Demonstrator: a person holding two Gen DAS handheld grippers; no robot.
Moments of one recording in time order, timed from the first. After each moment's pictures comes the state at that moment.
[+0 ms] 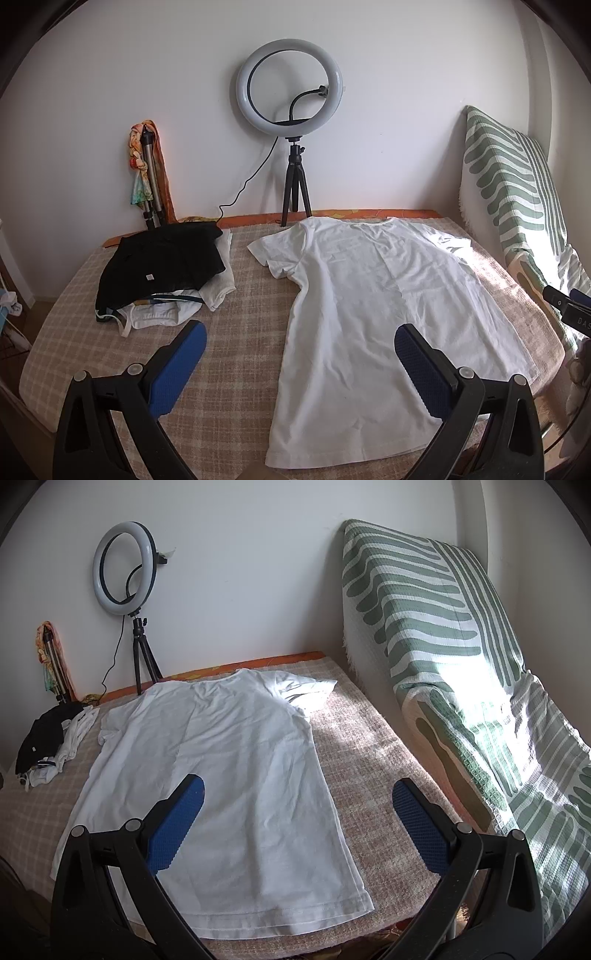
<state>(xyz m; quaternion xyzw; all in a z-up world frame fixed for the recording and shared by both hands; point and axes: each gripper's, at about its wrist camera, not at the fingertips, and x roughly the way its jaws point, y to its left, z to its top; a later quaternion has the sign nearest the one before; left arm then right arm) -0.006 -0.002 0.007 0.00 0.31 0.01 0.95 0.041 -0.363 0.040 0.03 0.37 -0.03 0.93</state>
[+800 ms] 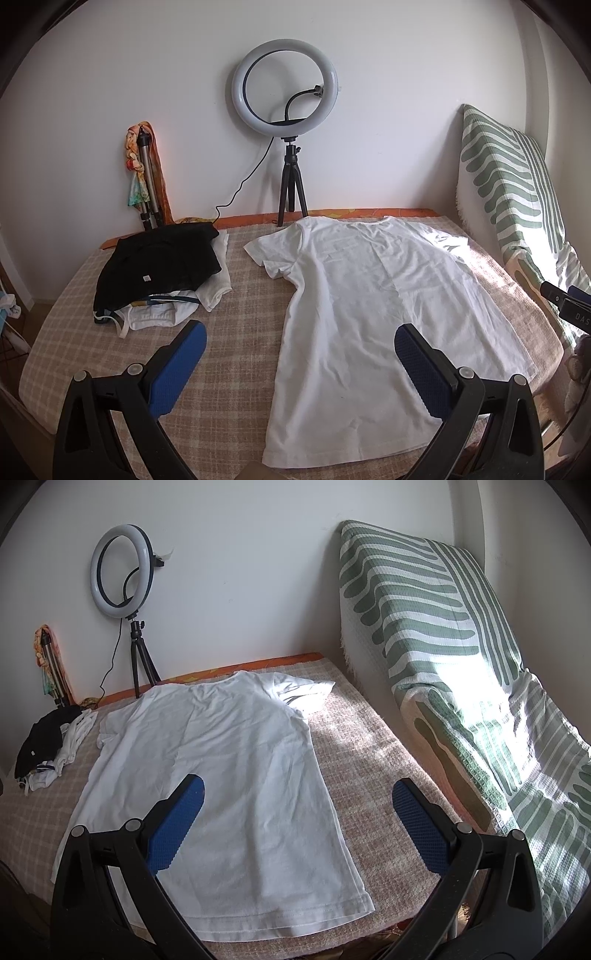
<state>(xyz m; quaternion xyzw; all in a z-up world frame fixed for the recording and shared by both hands) -0.005 -0.008 0.008 0.00 0.31 0.01 0.95 0.042 -0.365 0.040 0.04 0.37 -0.03 0.93</state>
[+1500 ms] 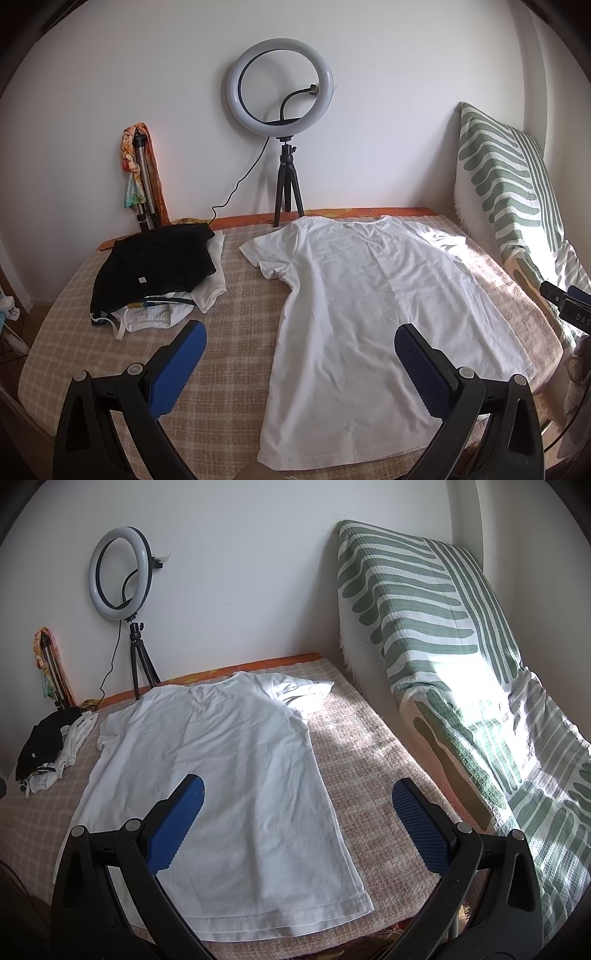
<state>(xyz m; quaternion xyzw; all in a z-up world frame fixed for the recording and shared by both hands) -0.003 -0.014 0.004 0.00 0.31 0.00 0.95 0.042 -0.366 0.040 0.04 0.36 -0.04 0.93</state>
